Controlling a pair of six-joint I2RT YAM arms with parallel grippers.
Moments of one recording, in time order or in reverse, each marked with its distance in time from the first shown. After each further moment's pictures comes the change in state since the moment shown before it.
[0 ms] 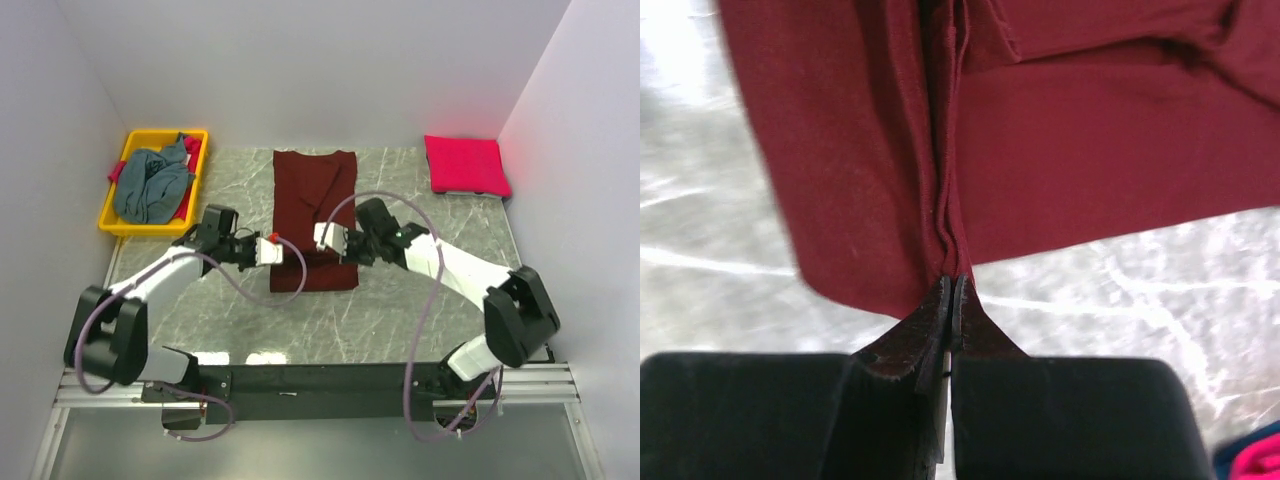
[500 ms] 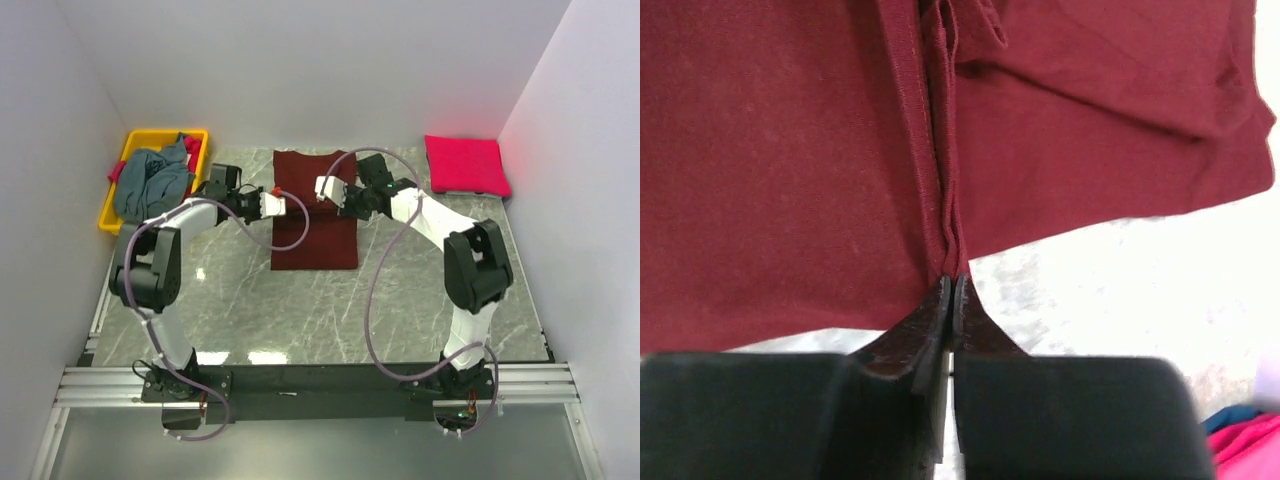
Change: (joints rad) left arm 0.111 0.481 0.441 0.093 0.038 0.096; right arm -0.190 0.393 0.427 -0.010 -0.055 -0.128
